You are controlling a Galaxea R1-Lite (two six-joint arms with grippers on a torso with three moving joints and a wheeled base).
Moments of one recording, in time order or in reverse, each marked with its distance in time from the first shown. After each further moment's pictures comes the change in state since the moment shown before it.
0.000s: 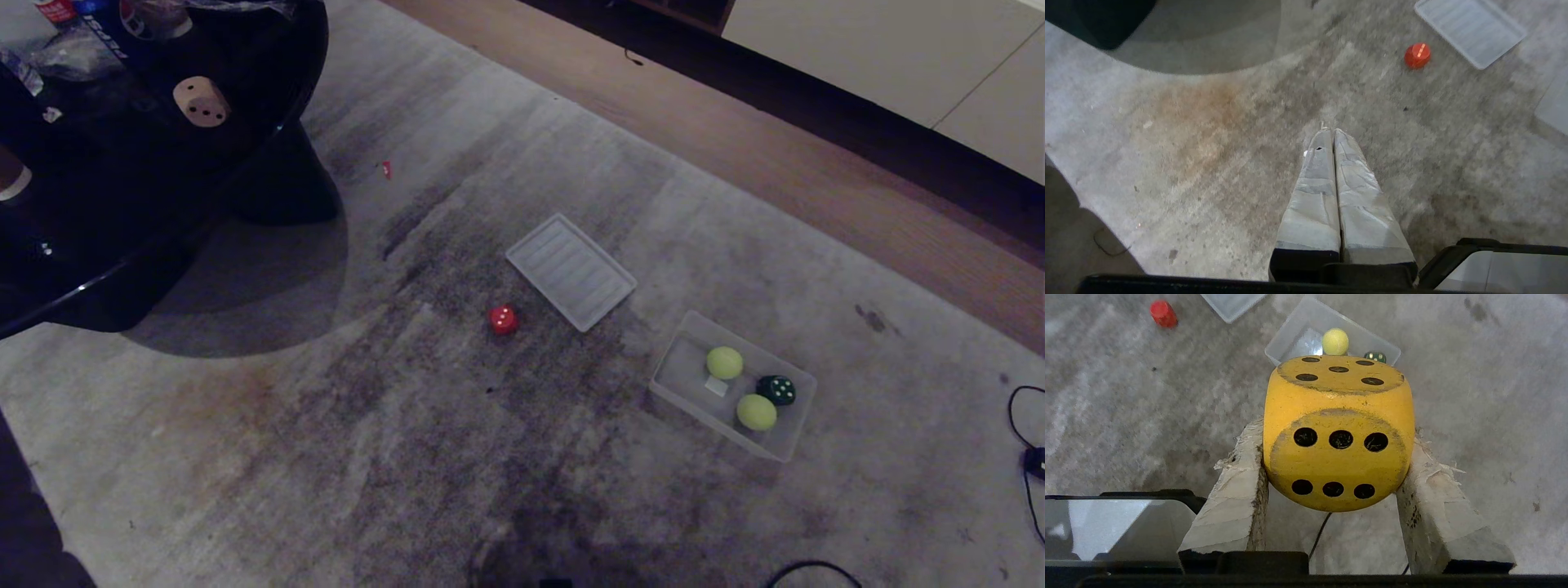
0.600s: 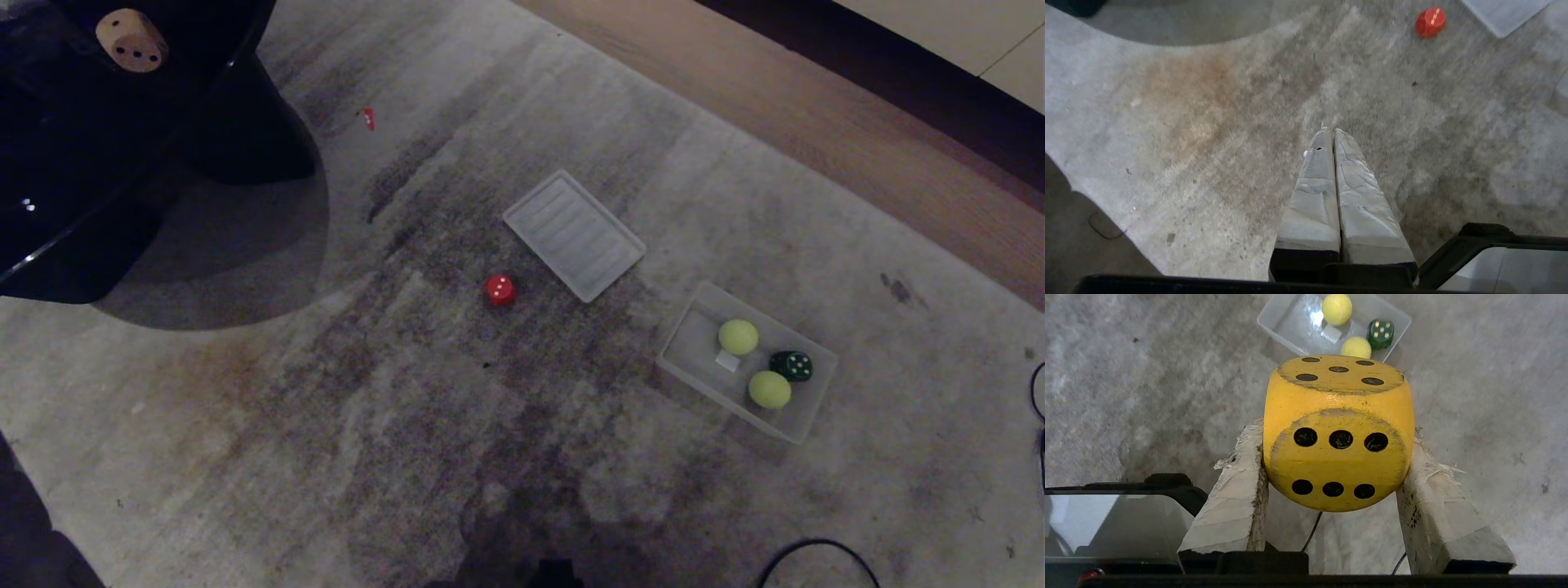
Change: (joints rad) left arm 0.000 0.000 0.000 0.000 -0.001 0.000; right arm 0.001 0.000 0.000 0.000 0.001 0.000
